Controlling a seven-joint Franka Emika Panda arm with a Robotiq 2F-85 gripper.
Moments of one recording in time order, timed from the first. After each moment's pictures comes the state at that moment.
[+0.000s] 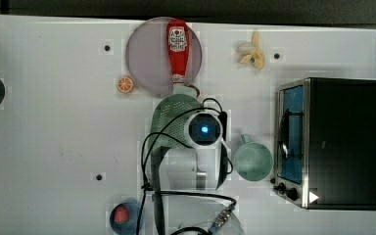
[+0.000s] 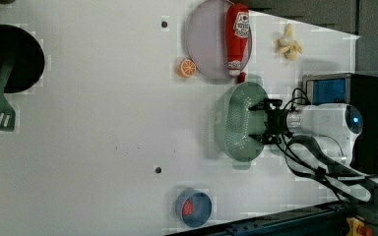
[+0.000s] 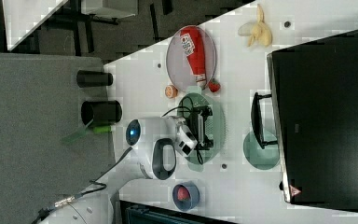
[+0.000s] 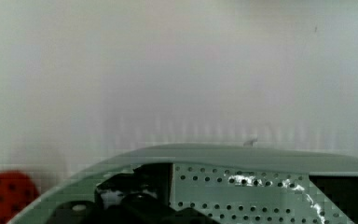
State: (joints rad) arm -0.08 0.38 0.01 -2.40 -0.06 1.17 0.85
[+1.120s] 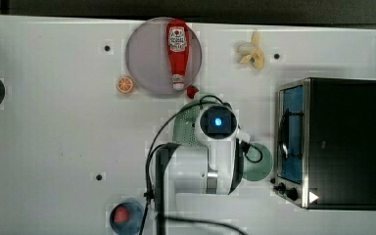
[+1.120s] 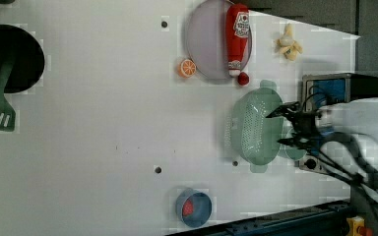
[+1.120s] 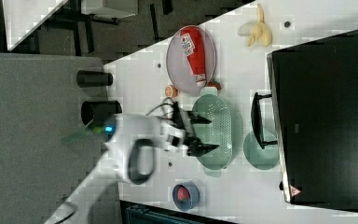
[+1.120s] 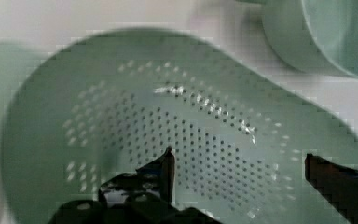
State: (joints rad) arm -0.09 0.17 0.00 -2.37 -0.09 0.82 0.35
